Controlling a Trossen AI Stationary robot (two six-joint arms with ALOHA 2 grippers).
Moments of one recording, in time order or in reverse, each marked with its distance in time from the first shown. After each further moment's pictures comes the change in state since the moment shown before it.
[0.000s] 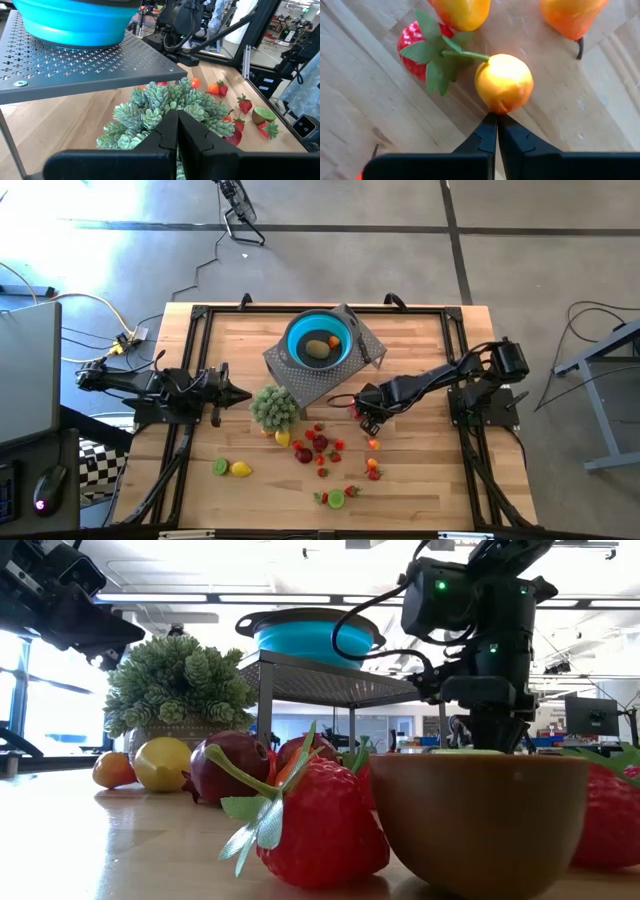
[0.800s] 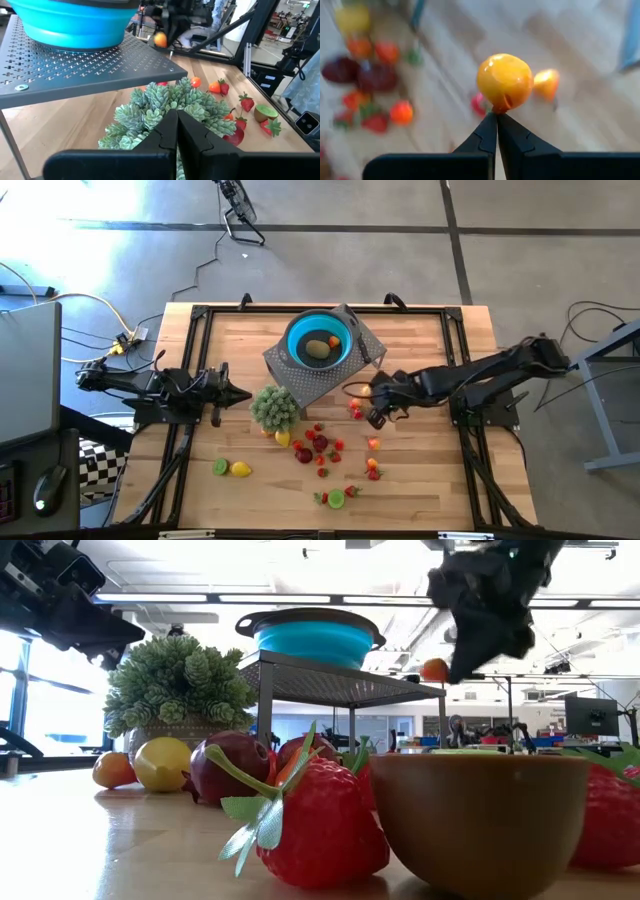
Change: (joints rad) left arm 0.000 0.000 0.000 0.004 -0.001 0.032; right arm 0.065 -0.358 0.000 0.029 0.220 0.015
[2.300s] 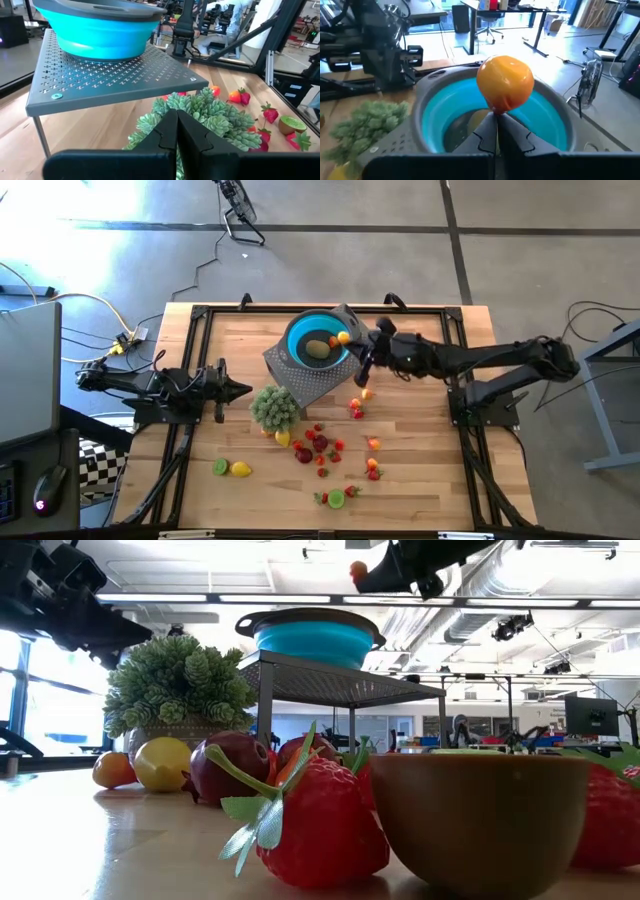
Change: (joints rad) left arm 0.000 0.000 -0.001 0.035 -0.106 0.029; right arm -0.257 -0.074 0.000 0.717 0.067 -0.782
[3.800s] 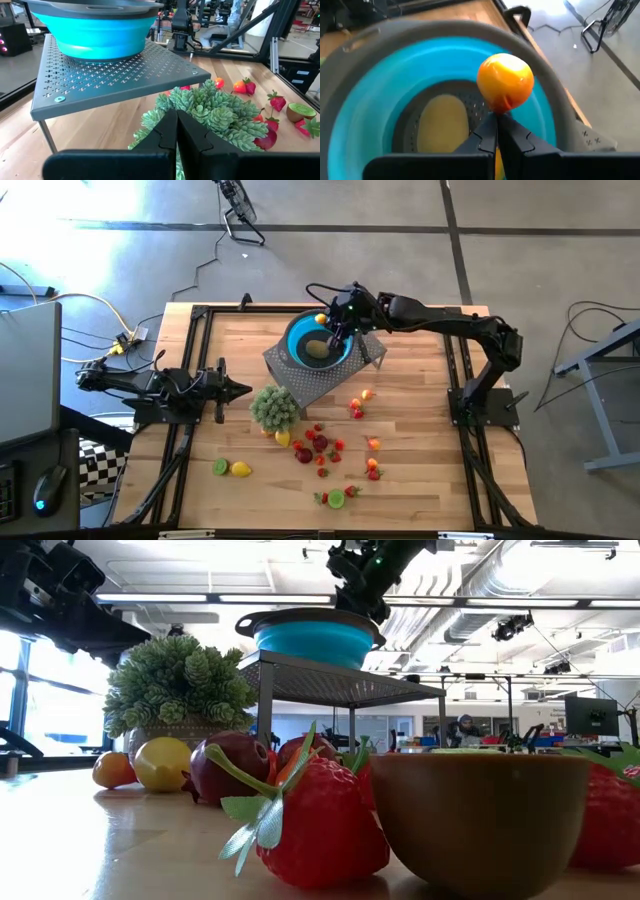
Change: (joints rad) left arm 0.000 0.000 0.002 -0.036 0.001 0.071; right arm -0.247 0.443 0.657 -0.701 -0.294 -0.026
